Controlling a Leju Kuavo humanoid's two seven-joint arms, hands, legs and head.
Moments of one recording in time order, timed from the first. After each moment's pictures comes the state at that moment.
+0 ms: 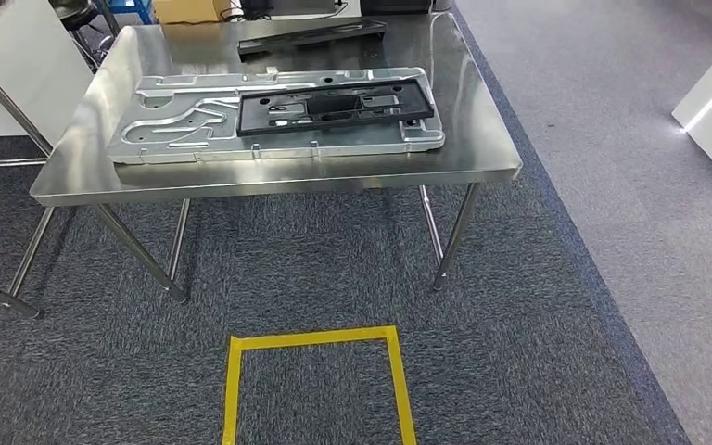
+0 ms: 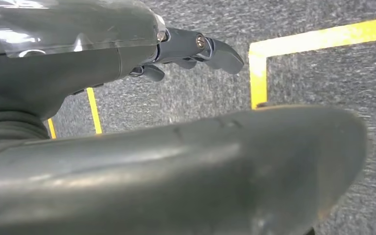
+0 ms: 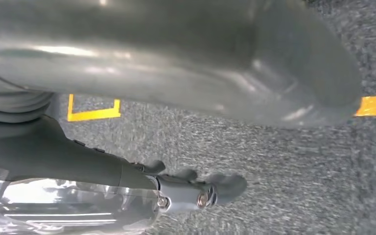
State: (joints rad) left arm -0.09 -0.07 1.24 -0.22 -1.05 -0.09 -0.19; right arm -0.08 0.06 -1.25 -0.23 1.25 -0.05 -0.13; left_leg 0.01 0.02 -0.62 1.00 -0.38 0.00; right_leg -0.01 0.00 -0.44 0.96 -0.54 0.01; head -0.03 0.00
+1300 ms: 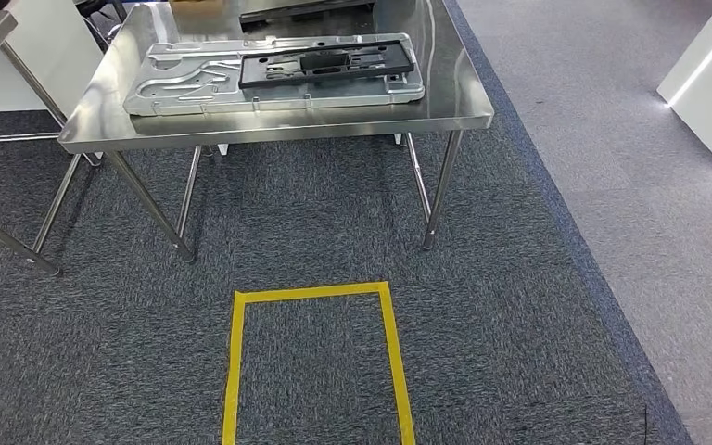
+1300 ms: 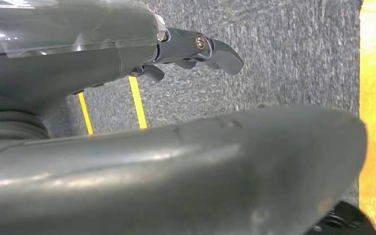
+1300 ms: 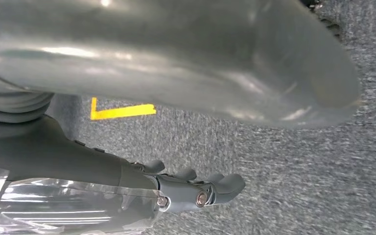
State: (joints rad) left arm -0.08 -0.09 1.22 -0.22 -1.07 -0.10 -0.15; right arm -0.07 0.06 -1.25 -0.22 1.25 -0.04 -0.12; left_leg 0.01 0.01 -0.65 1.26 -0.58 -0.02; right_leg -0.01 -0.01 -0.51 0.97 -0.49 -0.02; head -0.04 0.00
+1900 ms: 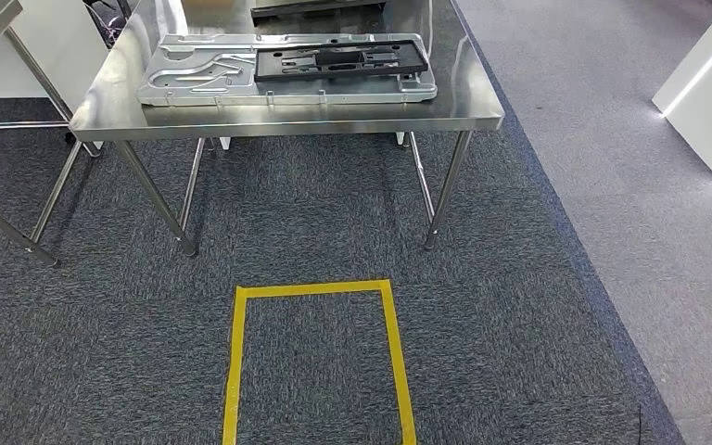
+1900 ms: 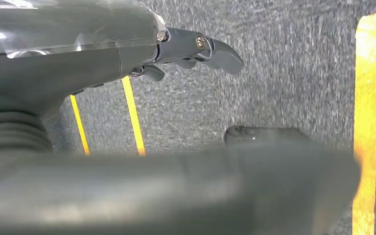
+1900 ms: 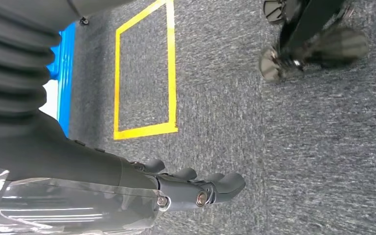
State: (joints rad) left arm -0.07 -0.09 1.22 -0.22 -1.07 -0.10 -0.17; right arm -0.07 0.07 -1.27 -0.22 1.21 -0.06 -0.02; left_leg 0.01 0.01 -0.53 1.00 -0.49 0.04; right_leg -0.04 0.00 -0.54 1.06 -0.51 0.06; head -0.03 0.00
